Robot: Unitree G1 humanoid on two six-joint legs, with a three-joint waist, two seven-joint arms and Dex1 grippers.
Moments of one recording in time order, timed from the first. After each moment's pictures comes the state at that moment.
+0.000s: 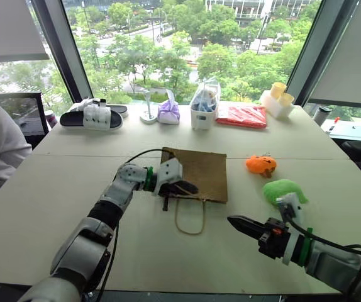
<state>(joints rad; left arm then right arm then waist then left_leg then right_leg) -0.92 0.30 -0.25 0.68 -0.18 0.01 -1.25 0.08 -0.58 -0.24 -0.67 1.07 0.92 0.36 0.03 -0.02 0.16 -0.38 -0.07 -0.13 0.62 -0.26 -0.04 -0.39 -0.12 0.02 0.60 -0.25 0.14</state>
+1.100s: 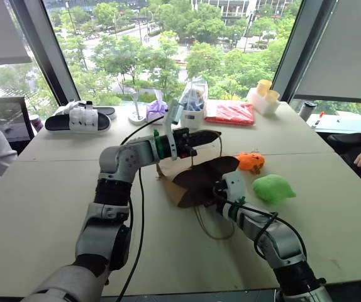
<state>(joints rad) -1.04 0.13 0.15 0.21 -0.72 1.02 -0.82 -0.34 -0.29 0.14 -0.07 0.32 0.62 0.26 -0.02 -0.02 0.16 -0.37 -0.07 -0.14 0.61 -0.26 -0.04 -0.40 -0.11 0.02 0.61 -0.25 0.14</state>
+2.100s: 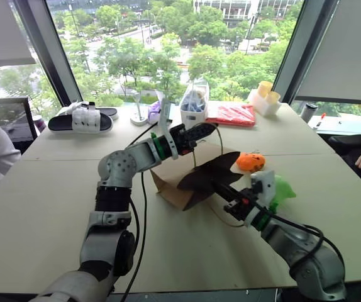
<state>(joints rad) -0.98 0.08 0.20 0.24 -0.85 0.98 -0.58 -0.10 -0.28 -0.15 -0.55 0.67 0.72 0.38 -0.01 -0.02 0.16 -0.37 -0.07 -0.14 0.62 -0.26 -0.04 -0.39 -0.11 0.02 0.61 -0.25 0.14</state>
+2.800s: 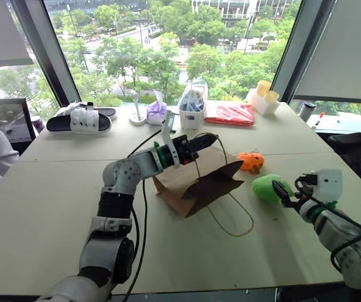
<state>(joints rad) -0.92 0.08 0.14 0.25 -0.80 0.93 -0.62 -0.12 -0.54 -0.31 -0.31 0.52 0.73 0.08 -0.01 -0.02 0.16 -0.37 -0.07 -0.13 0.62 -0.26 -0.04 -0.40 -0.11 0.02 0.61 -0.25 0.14</state>
